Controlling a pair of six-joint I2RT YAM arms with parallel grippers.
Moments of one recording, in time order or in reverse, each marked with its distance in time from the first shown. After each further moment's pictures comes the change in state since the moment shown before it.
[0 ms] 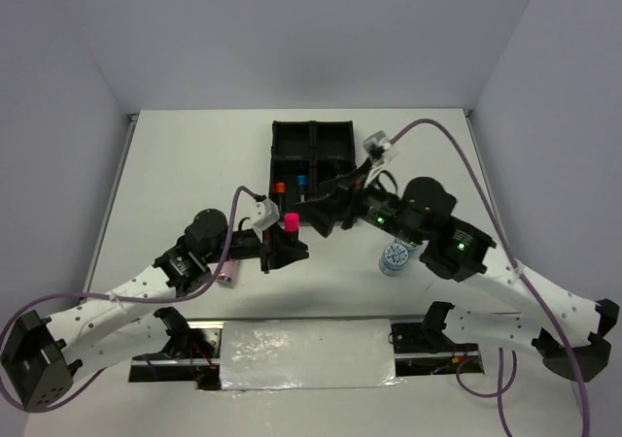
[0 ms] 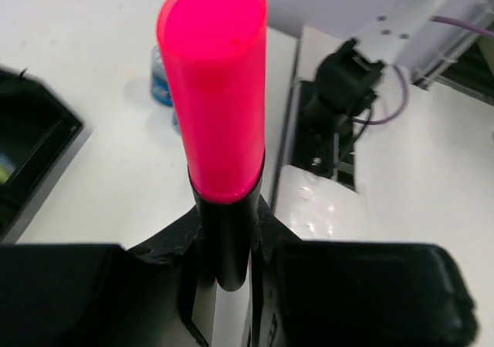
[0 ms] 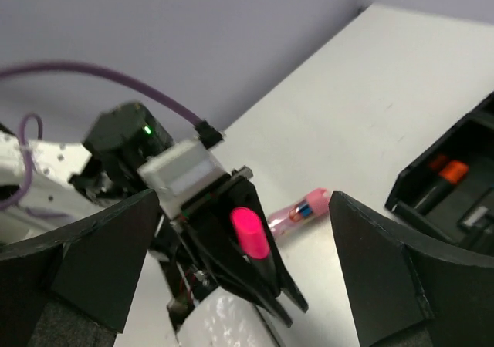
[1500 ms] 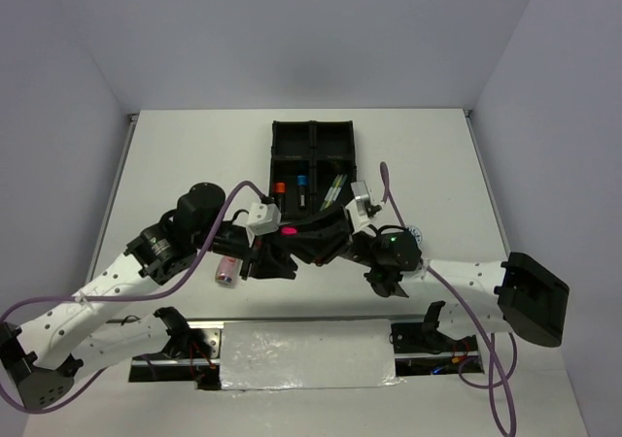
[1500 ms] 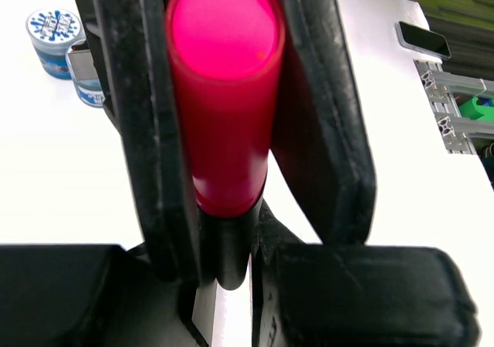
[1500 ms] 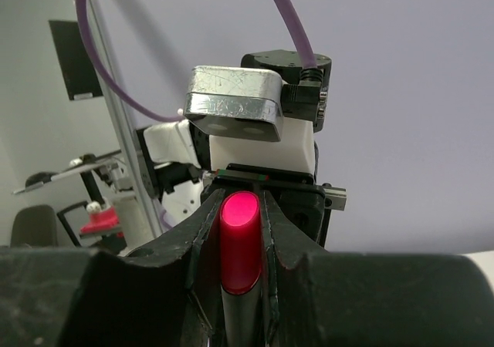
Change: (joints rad) left arm 0.003 0.030 0.395 -0.642 0.272 0.236; right arm 0.074 0.287 -0.541 1.491 -0.329 0.090
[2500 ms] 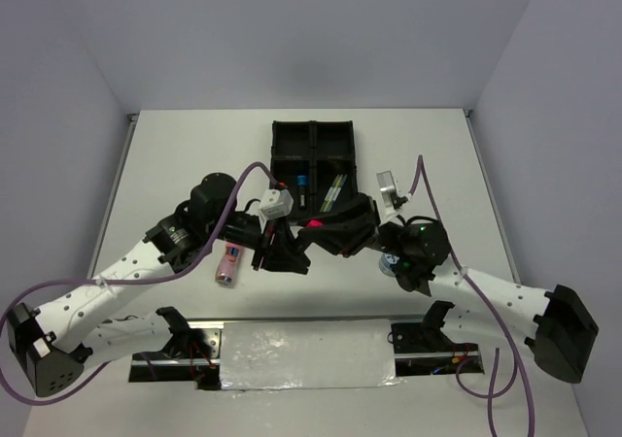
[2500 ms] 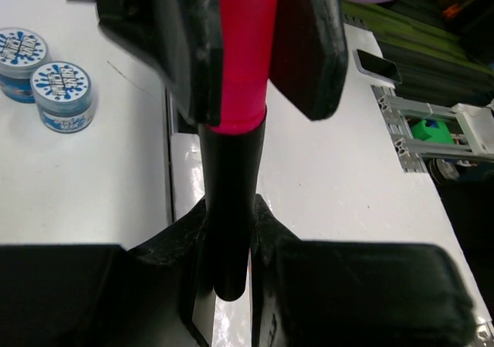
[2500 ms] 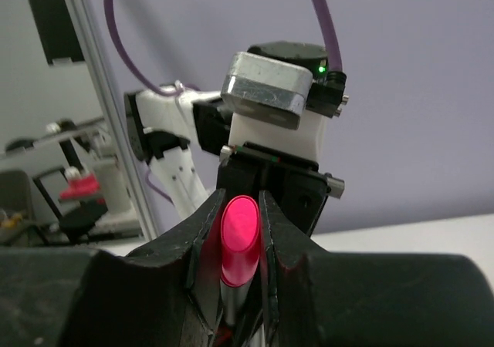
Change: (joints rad) left arm 0.000 0.100 0.014 0.166 0.098 -0.158; right arm -0.182 -0.258 -0.016 -0.299 -0.175 -0.005
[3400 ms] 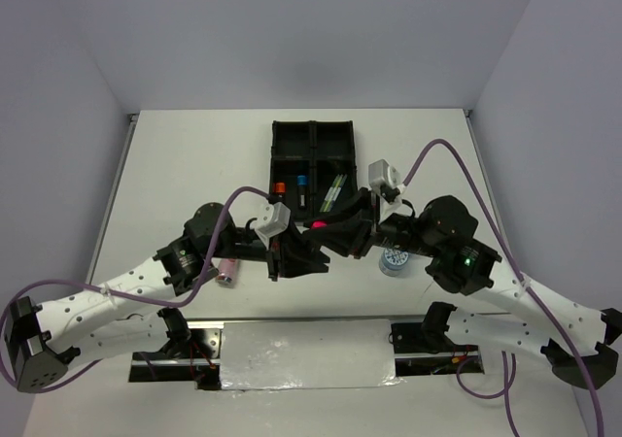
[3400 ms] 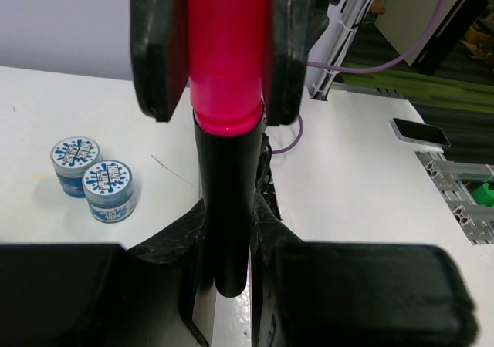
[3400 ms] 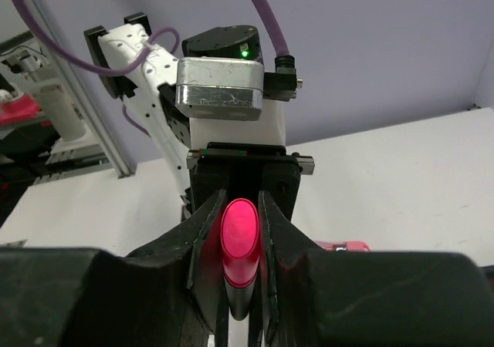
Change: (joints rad) left arm -0.185 -0.063 -0.184 0.469 -0.290 -0.094; right arm 0.115 -0.176 0.433 -0.975 0.143 -0.307
